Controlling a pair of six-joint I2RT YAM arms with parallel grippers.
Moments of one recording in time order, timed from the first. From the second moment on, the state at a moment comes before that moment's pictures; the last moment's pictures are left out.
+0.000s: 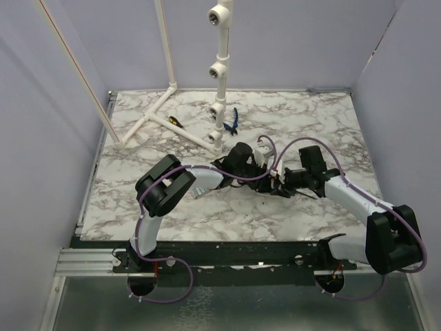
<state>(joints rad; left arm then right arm) -0.84 2.03 1.14 0.38 0.63 -0.38 0.28 1.27 0.64 -0.34 -0.73 -0.93</state>
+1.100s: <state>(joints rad) -0.85 2.02 1.06 0.52 0.60 -0.34 0.23 1.21 0.64 -0.41 -0.73 -0.93</state>
